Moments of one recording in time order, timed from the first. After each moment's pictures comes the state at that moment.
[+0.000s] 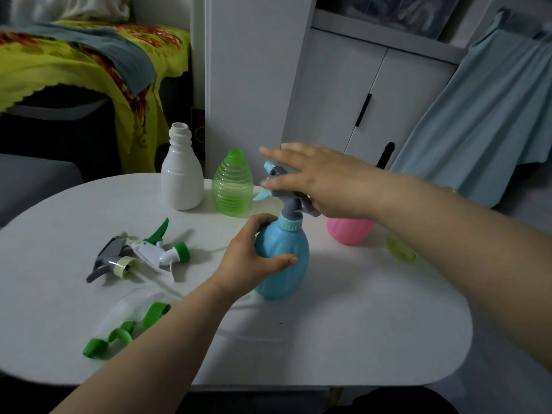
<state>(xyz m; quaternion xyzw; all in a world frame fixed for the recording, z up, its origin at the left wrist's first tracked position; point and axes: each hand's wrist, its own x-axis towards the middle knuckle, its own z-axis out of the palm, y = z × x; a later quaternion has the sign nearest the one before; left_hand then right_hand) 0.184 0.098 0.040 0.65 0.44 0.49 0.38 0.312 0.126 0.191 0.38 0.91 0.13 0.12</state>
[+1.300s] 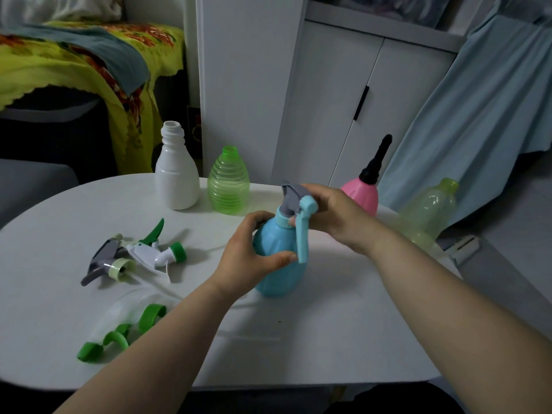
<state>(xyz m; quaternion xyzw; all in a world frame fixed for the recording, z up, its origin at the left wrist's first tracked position) 0.190 0.099 0.038 0.64 0.44 0.50 0.38 0.335 0.114 0.123 0.43 0.72 -0.44 -0.31</state>
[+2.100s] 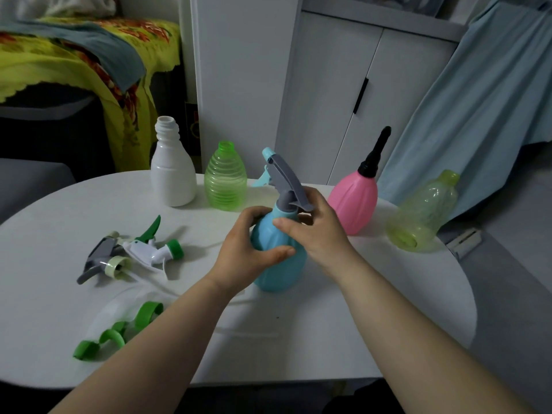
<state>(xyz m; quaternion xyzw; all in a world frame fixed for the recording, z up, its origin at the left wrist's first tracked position) 0.192 0.101 0.036 0.64 0.43 0.52 0.38 0.315 0.103 0.083 0.47 0.63 -0.38 -0.49</state>
